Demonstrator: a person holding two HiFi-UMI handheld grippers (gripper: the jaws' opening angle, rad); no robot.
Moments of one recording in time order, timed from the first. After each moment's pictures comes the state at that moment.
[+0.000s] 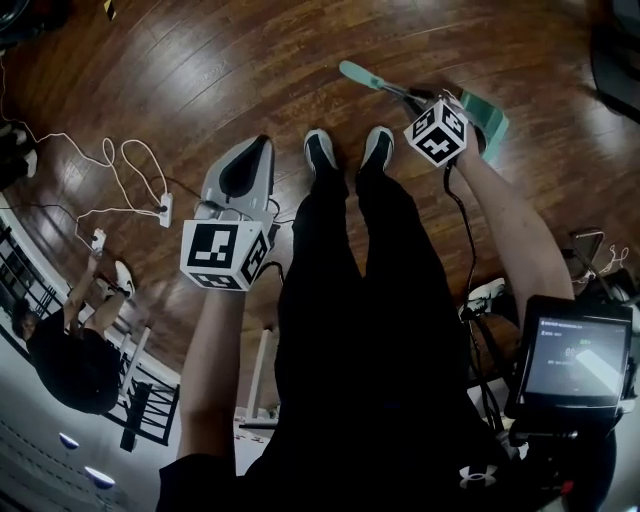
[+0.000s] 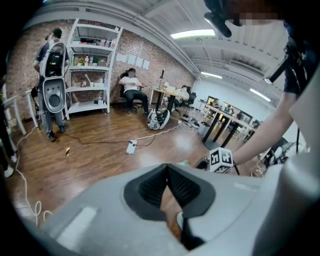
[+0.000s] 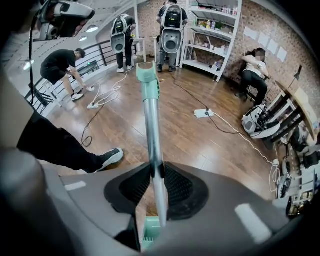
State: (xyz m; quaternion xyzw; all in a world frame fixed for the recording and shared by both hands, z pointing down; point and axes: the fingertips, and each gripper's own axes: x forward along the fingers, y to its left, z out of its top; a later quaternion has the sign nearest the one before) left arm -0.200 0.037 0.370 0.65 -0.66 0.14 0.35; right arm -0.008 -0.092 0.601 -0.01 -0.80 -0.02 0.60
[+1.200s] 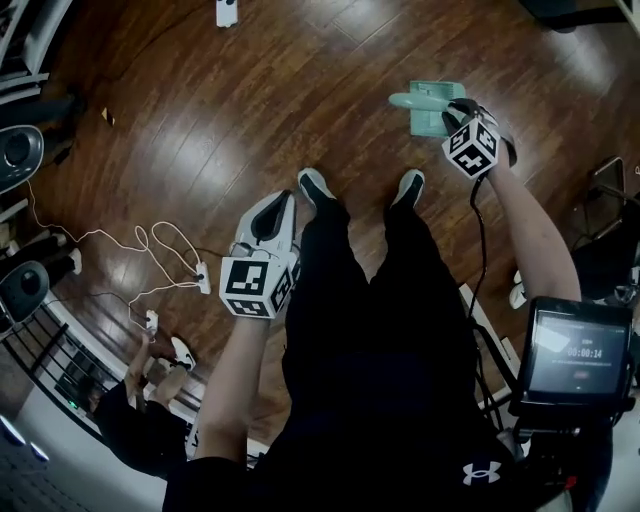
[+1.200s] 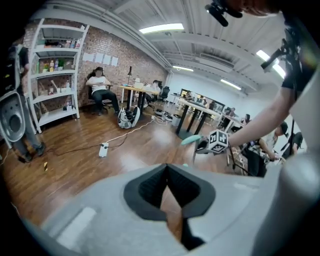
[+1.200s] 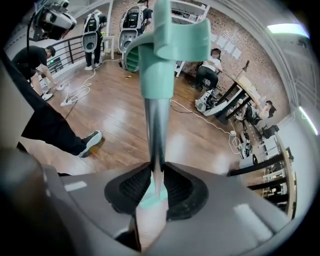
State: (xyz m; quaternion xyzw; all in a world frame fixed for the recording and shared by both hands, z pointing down) left arm -0.055 0.066 0.338 0.75 -0.55 0.18 0.33; right arm 0.224 -0.122 0.518 0.19 -0.78 -0.02 0.60
